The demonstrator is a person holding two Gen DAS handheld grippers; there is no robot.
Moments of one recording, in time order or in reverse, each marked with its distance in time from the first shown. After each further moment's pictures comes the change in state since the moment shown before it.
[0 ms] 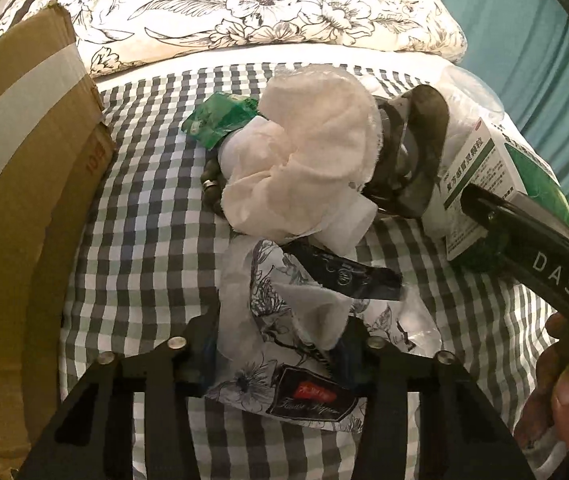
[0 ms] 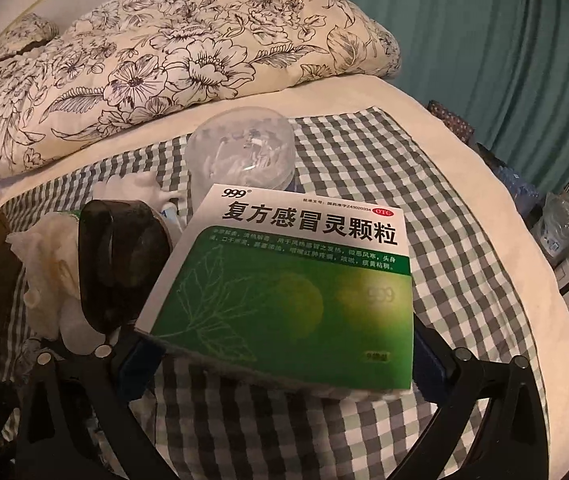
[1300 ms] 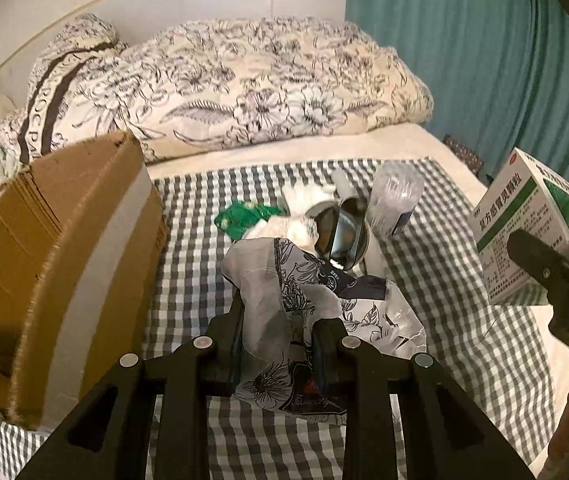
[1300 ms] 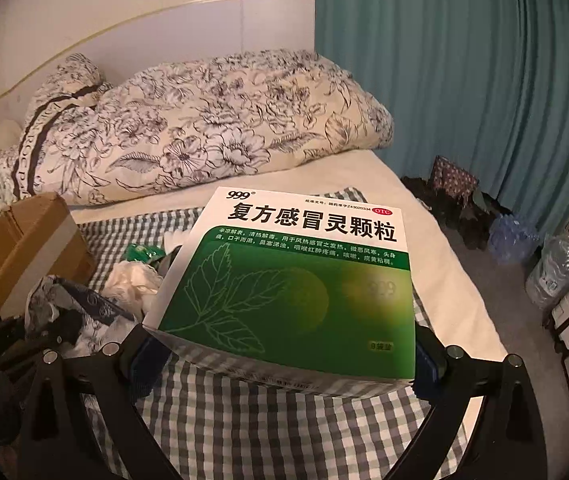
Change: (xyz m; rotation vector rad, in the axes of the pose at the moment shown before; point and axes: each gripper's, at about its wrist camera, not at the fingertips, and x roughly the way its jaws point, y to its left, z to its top) left arm -0.127 -0.009 -0.012 0.036 -0.267 0.031; right arm -0.149 -0.031 -0.010 -0.049 -0.208 0.086
